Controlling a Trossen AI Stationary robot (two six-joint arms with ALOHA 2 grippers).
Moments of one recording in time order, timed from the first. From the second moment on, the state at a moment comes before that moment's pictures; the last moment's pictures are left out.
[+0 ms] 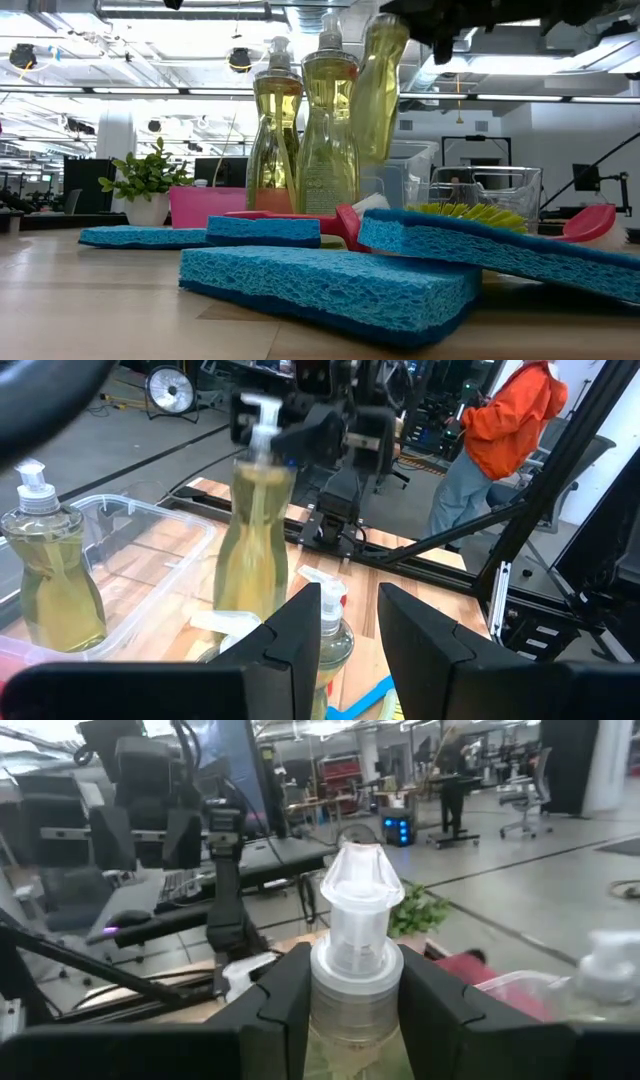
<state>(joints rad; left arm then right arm) -0.31 0.88 0.84 -0.12 -0.42 -0.27 -0.14 0.89 0.64 0.39 0.13 0.18</state>
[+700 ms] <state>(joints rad) -0.31 0.88 0.84 -0.12 -0.42 -0.27 -0.18 0.82 0.96 0.07 0.19 -0.04</state>
